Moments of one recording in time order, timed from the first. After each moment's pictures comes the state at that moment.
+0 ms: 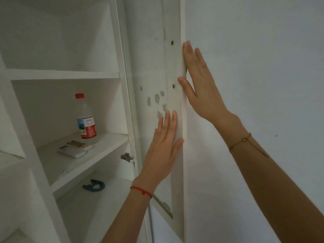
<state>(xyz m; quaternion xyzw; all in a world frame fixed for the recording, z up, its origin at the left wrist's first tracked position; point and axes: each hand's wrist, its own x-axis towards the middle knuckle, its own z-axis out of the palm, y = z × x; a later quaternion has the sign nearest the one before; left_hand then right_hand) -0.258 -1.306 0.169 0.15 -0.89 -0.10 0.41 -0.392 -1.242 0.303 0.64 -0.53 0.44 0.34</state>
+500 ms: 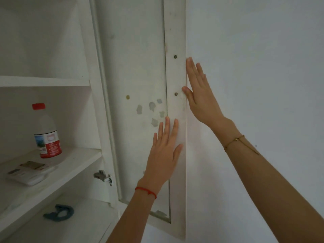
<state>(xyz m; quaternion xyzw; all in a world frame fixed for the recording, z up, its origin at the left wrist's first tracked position) -0.352 -1.336 0.168 0.16 -0.90 -0.03 0.40 -0.485 -1.260 0.303 0.59 -0.61 0.40 0.35</state>
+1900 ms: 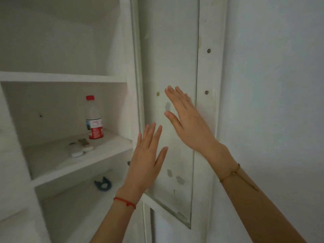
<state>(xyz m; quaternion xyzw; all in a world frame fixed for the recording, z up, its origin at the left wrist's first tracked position) -0.335 -1.363 0.157 0.38 -0.81 0.06 0.44 -0.489 -1.340 0.255 0.77 -0.44 0.41 0.22</state>
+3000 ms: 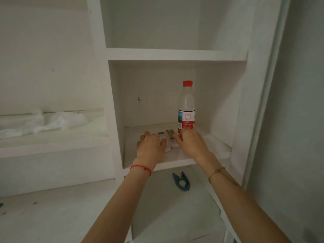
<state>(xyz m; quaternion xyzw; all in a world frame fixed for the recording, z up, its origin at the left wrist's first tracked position) -0.108 -1.516 0.157 0.81 -0.55 0.03 0.22 -0.235 -1.585 0.156 0.84 -0.43 0.32 -0.01</state>
